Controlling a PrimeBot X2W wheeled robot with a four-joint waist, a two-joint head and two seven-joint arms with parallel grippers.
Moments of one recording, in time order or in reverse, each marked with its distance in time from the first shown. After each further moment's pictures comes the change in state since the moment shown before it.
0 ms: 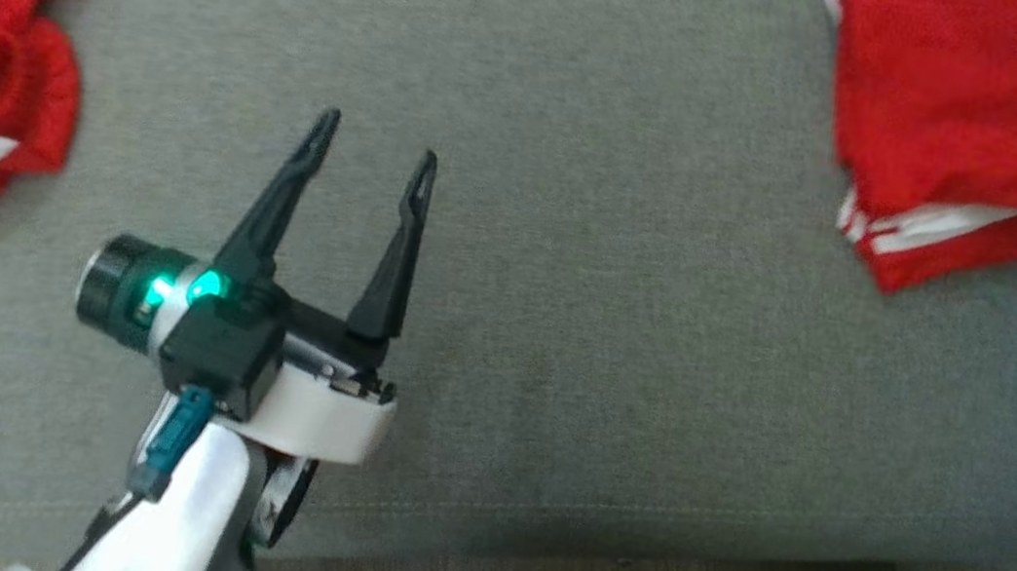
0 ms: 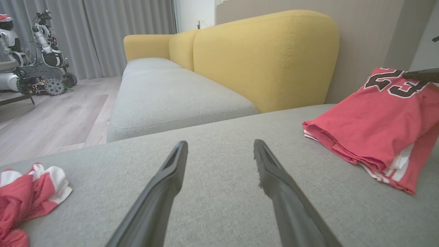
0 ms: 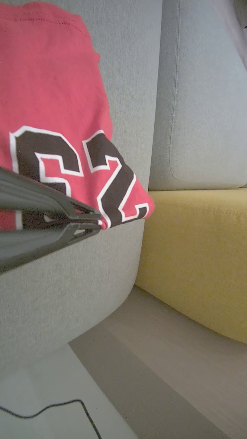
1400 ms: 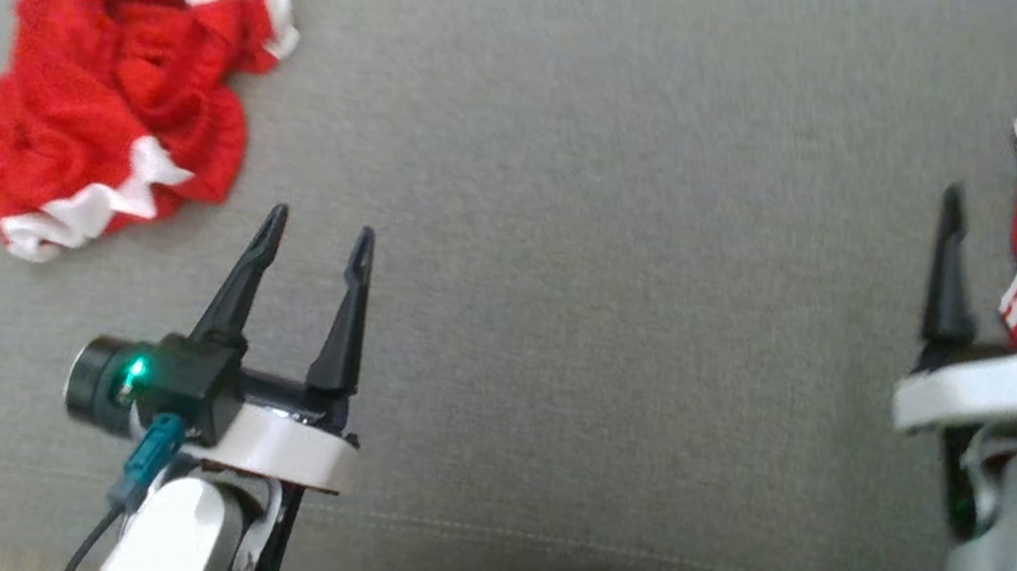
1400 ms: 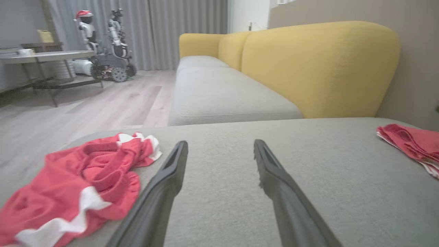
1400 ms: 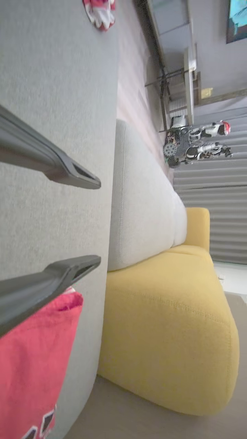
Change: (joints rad) left arm 0.102 -0.022 0.055 0.106 -0.099 0.028 0.000; right arm 0.341 0.316 0.022 -0.097 -0.132 0.000 -0.410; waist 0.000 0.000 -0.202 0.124
